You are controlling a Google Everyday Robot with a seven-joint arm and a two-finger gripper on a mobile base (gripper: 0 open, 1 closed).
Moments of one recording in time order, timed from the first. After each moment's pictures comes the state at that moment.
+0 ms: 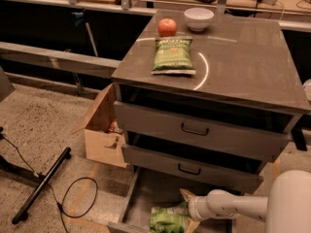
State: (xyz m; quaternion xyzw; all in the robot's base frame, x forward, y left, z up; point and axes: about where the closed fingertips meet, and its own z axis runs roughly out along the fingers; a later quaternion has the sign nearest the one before) arm 0.493 -0.137 0.219 -0.70 0.66 0.10 0.27
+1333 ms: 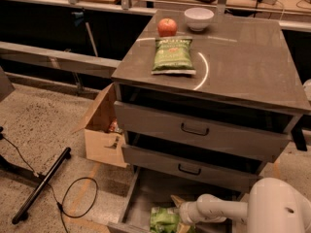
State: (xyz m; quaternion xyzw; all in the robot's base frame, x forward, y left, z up) arm 0.495 -0.096 0.142 -0.70 0.65 0.13 0.27
